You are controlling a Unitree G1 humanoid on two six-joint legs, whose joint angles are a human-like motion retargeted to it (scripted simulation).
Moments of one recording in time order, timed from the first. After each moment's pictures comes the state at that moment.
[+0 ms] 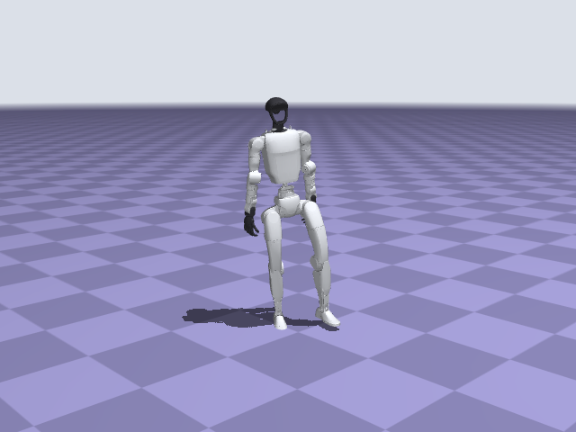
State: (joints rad) left arm 0.20 0.09 0.42 1.56 0.29 0.07 -0.10; right arm 0.06 -0.18 -0.21 1.70 -0.59 0.04 0.06; waist 0.02 -0.02 -0.07; left_leg -0.31 0.07 0.18 0.33 0.04 -0.05; right_leg 0.00 -0.07 -0.21 0.13 -0.07 -0.06
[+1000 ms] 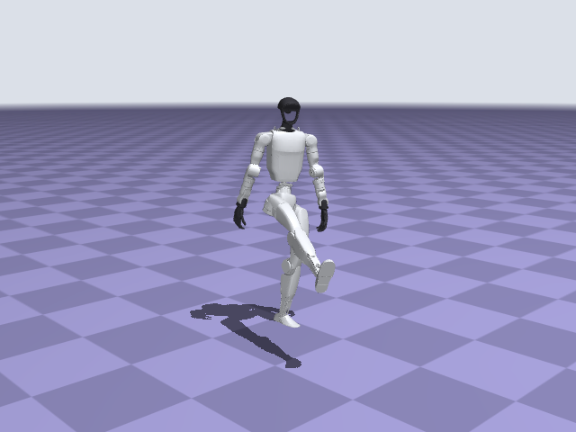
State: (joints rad) left arm -0.11 0.22 0.24 1.50 0.33 0.09 -0.13; right arm 0.03 -0.25 -0.25 1.70 -0.48 0.00 0.06; waist -0.47 0.11 0.28; left_leg 0.12 0.09 -0.09 0.13 -0.10 0.11; right_leg -0.92 -0.28 -0.35 0.07 0.00 -0.26
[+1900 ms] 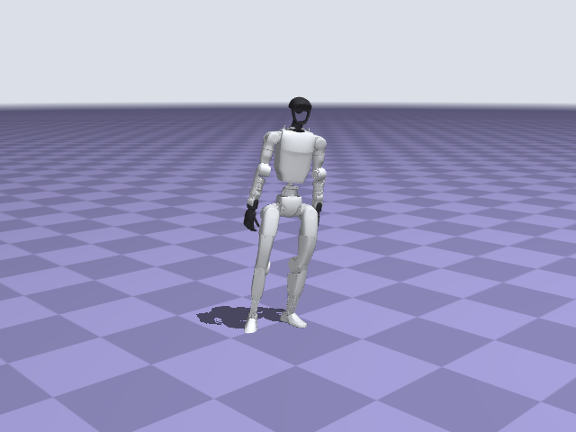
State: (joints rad) left arm 0.11 0.13 0.40 1.55 0.30 0.09 -0.13; right arm -0.03 -0.18 -0.14 1.65 -0.61 -0.03 0.10; waist 0.01 -0.05 -0.01; left_leg 0.01 -0.02 0.38 0.04 -0.13 0.06; right_leg -0.06 -0.18 -0.30 0.15 0.26 0.01
